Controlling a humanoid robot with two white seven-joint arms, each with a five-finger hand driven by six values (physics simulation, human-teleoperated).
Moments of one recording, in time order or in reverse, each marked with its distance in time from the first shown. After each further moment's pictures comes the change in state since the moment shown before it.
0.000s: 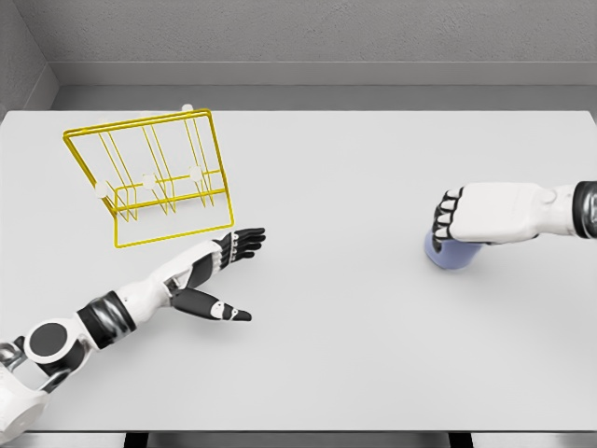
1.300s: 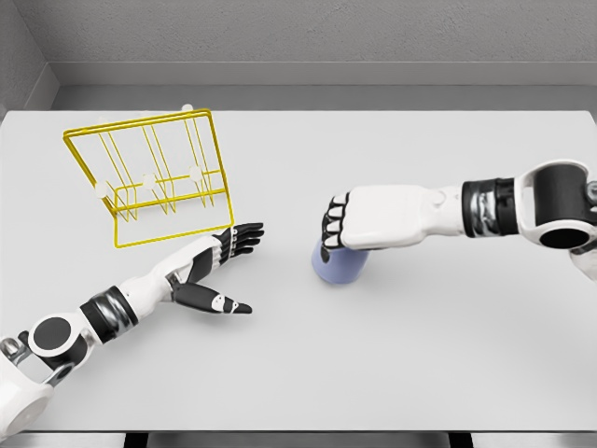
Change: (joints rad) left arm -0.021 -0.016 -0.001 0.033 0.002 0.002 0.000; right arm -0.035 0.304 0.029 -0.008 -0.031 0.000 0.000
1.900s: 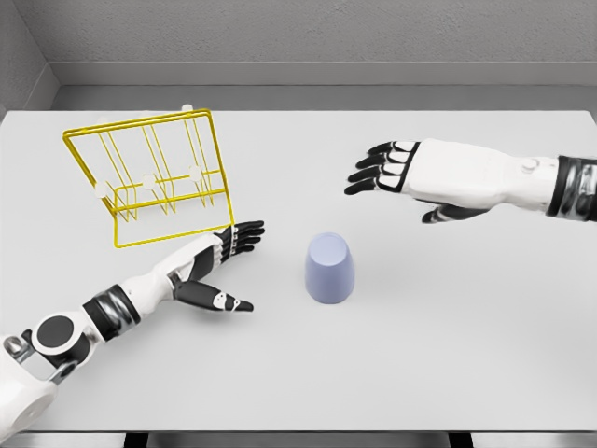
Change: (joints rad) left arm -0.005 -0.016 0.000 0.015 0.000 0.000 0.000; right arm 0.273 -0.071 -0.442 0.004 -0.222 -0.002 0.000
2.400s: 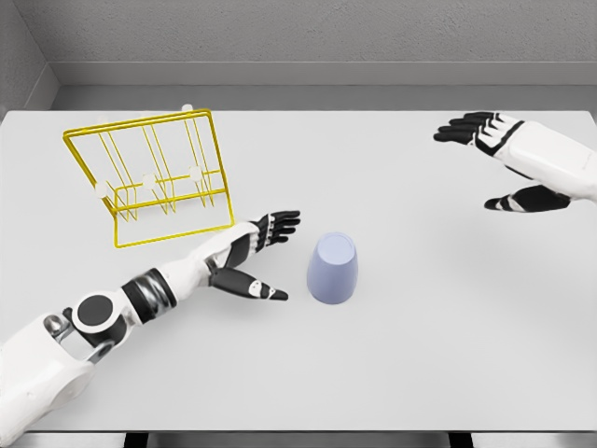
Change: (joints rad) left arm -0.103 -0.107 -0.065 0.015 -0.002 0.092 0.007; right arm 0.258 0.102 -0.396 0.078 -0.038 0.002 0.000
